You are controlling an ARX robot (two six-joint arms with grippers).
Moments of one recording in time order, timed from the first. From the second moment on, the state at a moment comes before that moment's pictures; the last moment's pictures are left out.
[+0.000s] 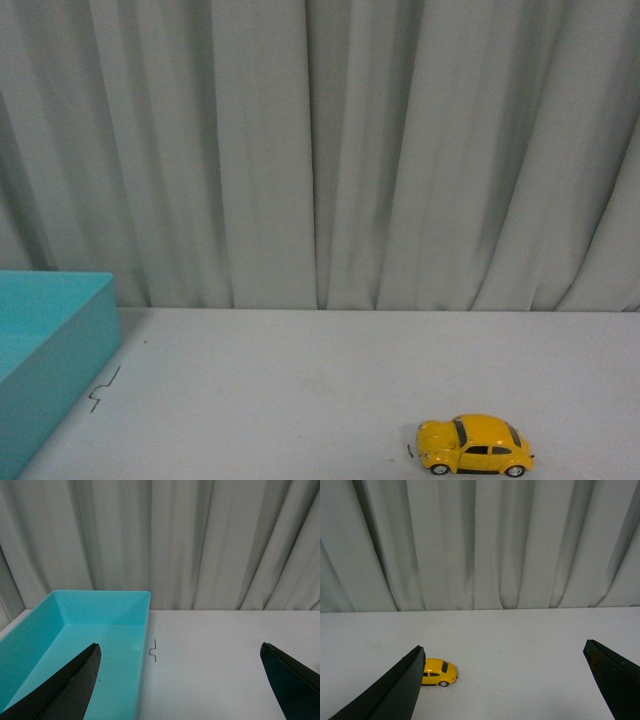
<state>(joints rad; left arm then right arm) 0.00 0.01 0.01 0.00 0.00 0.00 0.00 0.00 0.01 0.00 0.00 -0.01</state>
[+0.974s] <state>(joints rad) 0.00 0.01 0.01 0.00 0.00 0.00 0.00 0.00 0.01 0.00 0.00 -0.01</state>
